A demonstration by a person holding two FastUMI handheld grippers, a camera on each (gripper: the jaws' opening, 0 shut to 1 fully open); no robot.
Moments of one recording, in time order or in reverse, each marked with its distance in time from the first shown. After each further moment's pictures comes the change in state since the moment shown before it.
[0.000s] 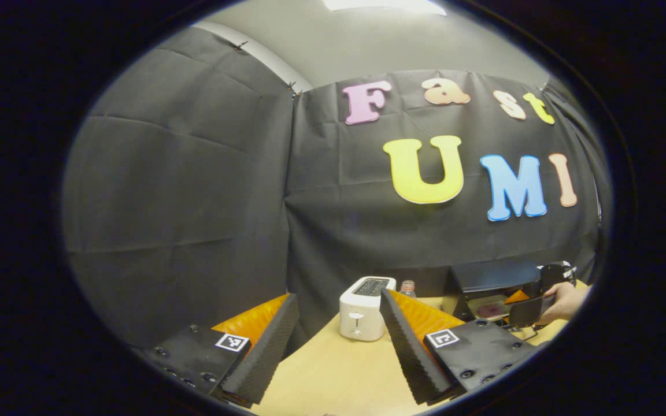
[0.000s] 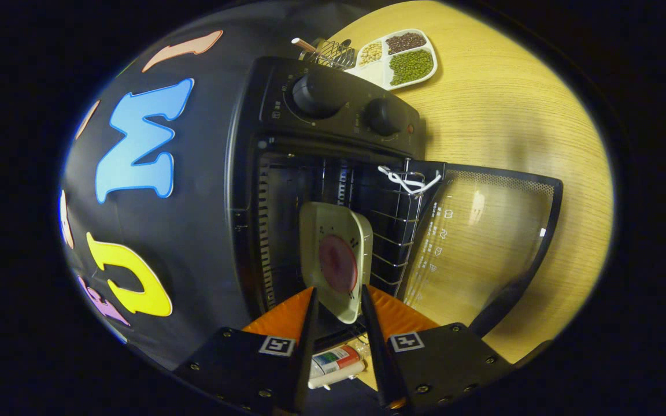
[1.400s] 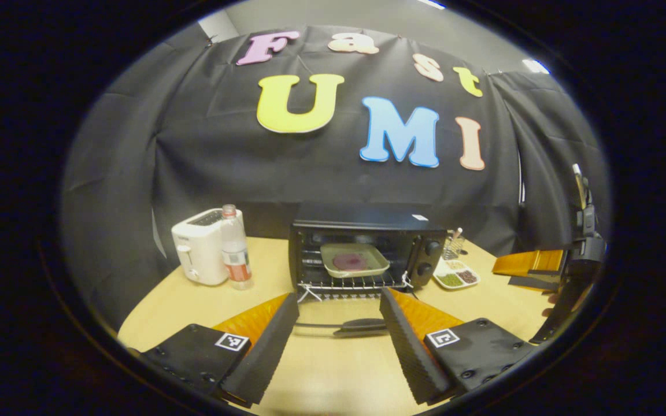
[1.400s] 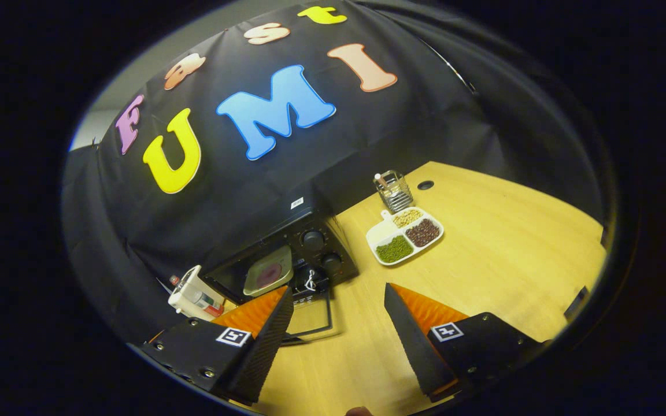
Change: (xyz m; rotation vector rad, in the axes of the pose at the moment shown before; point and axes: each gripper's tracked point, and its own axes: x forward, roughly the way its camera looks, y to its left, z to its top) left arm -0.046 -0.277 -0.119 -0.046 0.316 -0.528; right arm -0.219 -0.067 0.166 -1.023 -0.289 0.011
